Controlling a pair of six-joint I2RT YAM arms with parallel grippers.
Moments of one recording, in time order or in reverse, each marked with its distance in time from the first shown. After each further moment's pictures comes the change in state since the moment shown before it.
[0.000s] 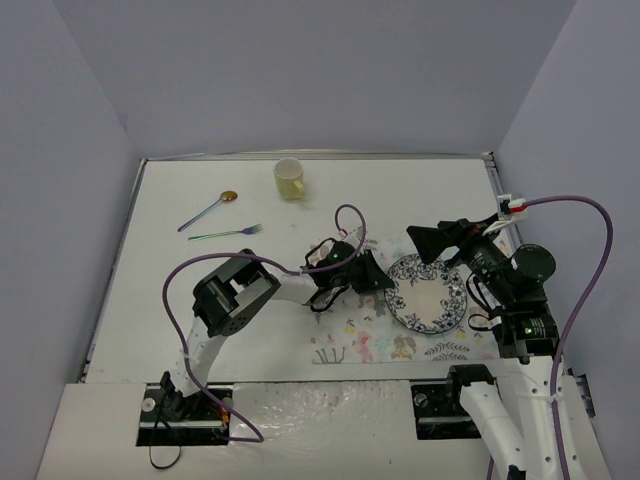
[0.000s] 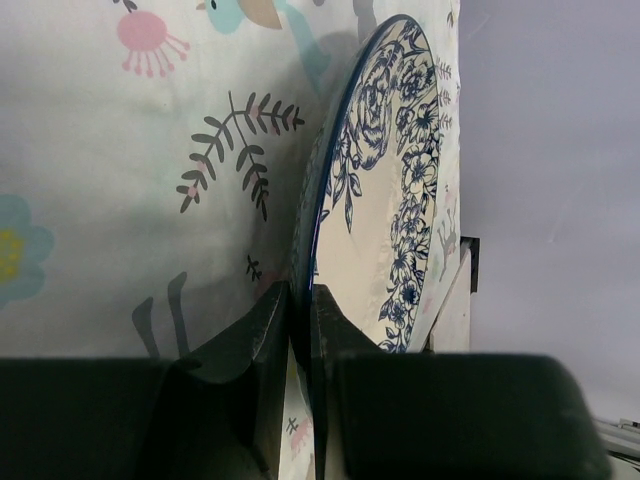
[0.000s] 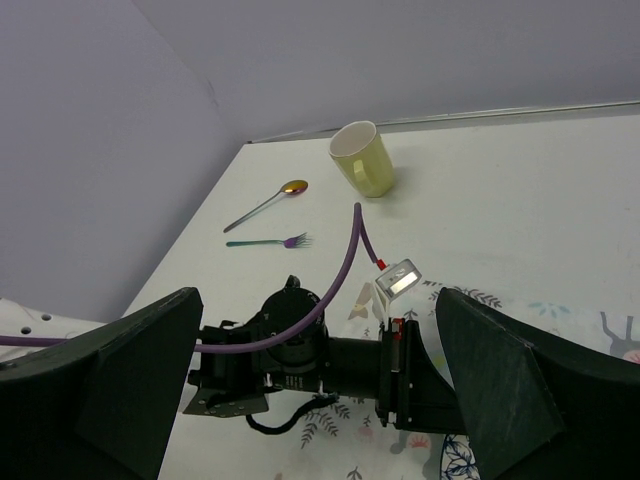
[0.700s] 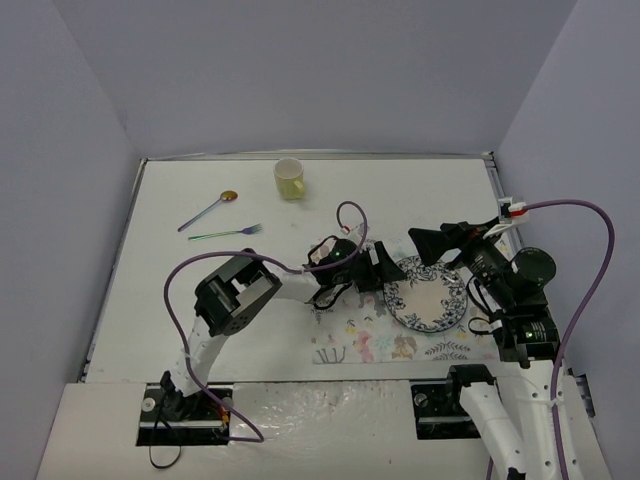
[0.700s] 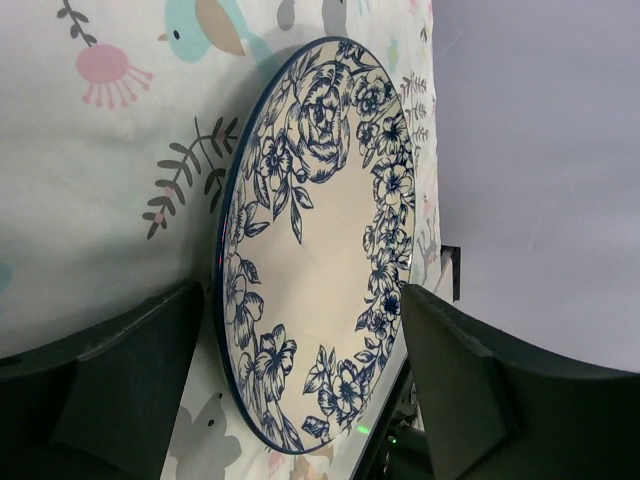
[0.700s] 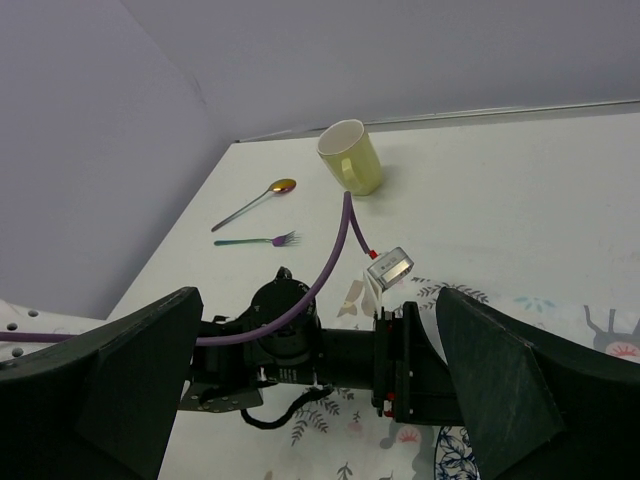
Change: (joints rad) left arm 0.000 0.021 0.035 0.022 -0.004 -0.022; right arm 0.000 -0.019 -0.007 -0.022 0.020 -0.020
